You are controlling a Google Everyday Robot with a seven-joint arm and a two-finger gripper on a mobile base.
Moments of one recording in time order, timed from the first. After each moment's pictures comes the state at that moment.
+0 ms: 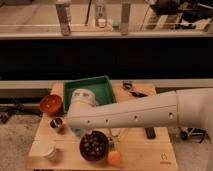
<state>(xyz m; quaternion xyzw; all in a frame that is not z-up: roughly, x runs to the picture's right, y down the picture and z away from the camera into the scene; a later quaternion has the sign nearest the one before) -0.068 0.149 0.700 -0.18 -0.04 -0.25 0.95</state>
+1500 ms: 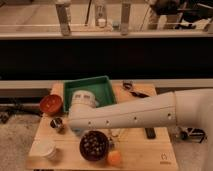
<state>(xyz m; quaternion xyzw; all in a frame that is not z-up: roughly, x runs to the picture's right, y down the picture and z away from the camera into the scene) -0.084 0.146 0.713 -0.15 -0.06 -0.24 0.96</state>
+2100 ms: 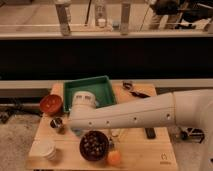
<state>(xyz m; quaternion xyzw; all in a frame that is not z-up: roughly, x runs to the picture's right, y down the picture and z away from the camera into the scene) -0.090 0.146 0.721 -0.15 -0.08 -0.23 0.96</state>
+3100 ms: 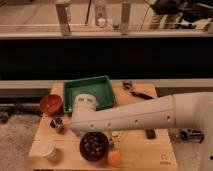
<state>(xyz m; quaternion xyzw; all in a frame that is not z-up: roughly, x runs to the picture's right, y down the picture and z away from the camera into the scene) -0.107 0.156 0.726 -0.14 -0.11 -0.22 0.96</state>
